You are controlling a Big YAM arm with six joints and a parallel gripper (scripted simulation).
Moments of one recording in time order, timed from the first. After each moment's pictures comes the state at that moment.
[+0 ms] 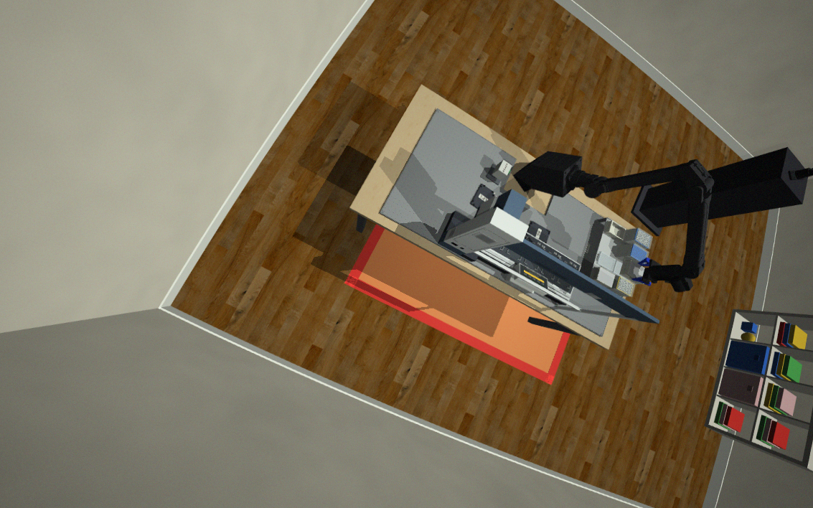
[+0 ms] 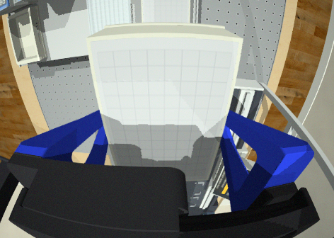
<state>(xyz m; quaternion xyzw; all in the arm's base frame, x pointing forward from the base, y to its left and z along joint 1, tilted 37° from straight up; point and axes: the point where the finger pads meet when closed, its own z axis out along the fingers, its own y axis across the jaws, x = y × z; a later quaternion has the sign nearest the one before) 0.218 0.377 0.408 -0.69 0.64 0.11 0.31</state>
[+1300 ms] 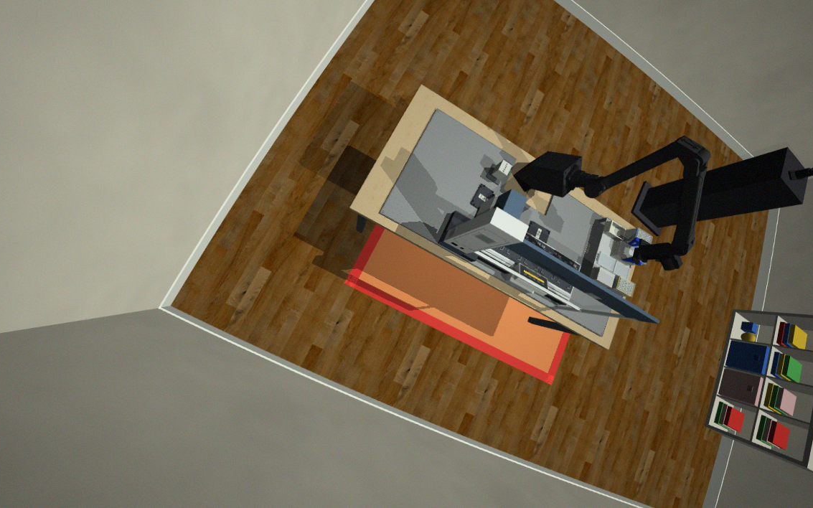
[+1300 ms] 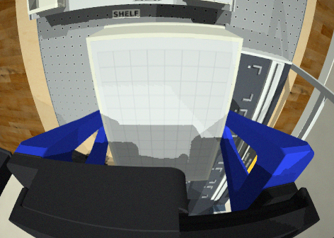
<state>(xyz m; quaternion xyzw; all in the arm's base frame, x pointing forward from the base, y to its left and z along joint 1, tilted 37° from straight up) 0.167 0.300 0.337 -0.71 0.63 0.10 0.31</state>
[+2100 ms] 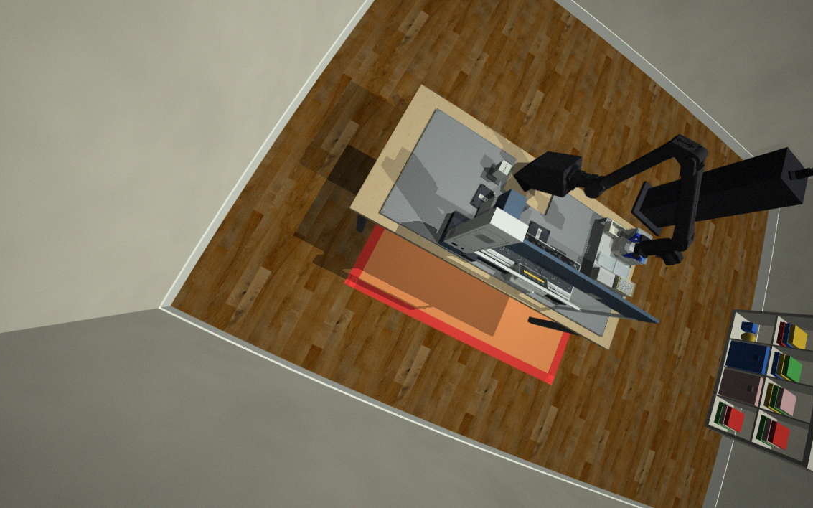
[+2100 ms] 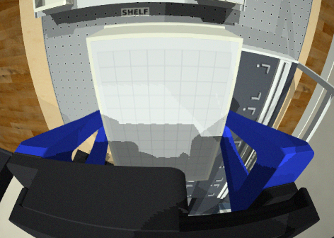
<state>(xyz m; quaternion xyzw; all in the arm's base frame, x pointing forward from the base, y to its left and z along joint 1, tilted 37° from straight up) 0.146 0.299 0.328 -0.71 0.63 0.10 0.30</state>
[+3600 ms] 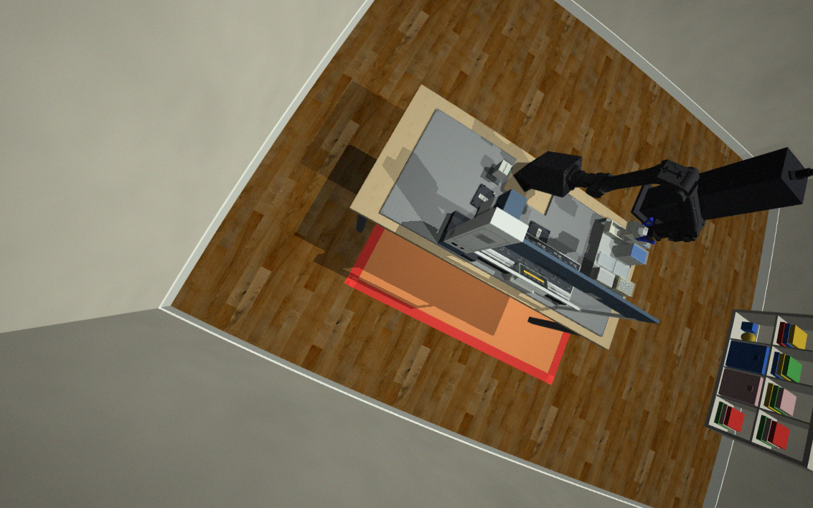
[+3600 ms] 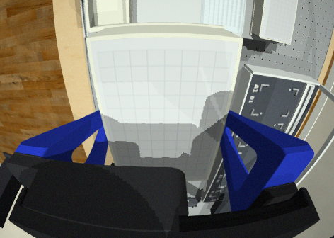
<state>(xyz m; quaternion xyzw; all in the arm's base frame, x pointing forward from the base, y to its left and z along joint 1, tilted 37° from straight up) 0.016 0.349 0.323 -0.70 0.64 0.10 0.30</state>
